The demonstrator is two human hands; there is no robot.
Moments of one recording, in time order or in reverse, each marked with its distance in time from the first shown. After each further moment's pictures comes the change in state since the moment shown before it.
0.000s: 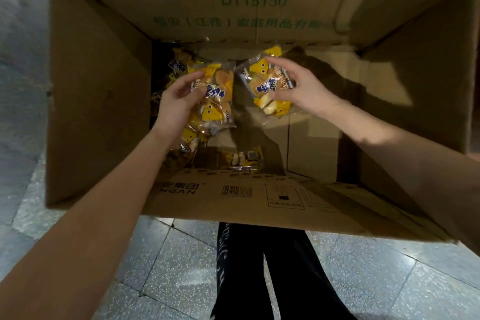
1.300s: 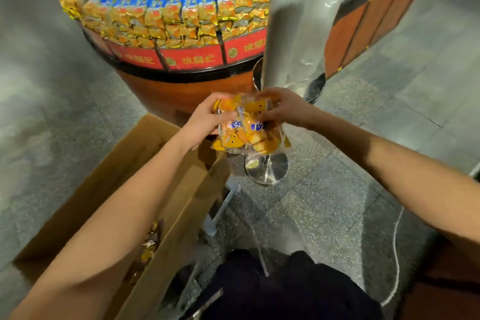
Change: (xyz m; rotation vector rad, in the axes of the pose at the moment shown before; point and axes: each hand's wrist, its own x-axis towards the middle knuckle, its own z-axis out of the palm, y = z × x) left_hand -0.375 0.188 0.257 0.744 -1.253 0.512; right_hand -0.577 -0.130 0.005 0.096 1.093 0.120
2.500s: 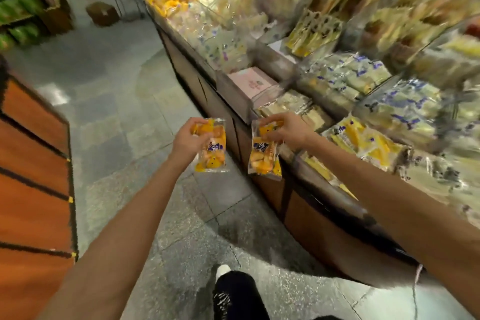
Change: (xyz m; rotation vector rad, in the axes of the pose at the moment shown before) left_hand 0.093 0.211 0.752 0.263 -0.932 0.529; right_hand -0.557 0.309 -0.328 0.076 1.238 0.834
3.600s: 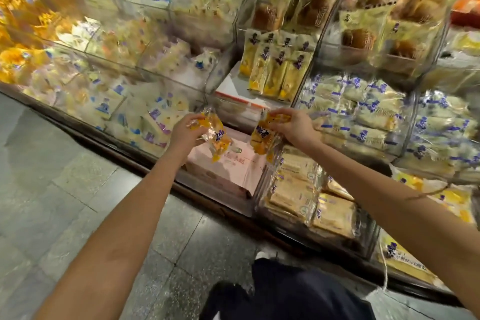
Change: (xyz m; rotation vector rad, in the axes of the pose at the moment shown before) left_hand 0.541 0.017 0.151 -0.182 -0.595 -0.104; right_hand 0.366 0.091 -0.089 0.322 0.697 0.492
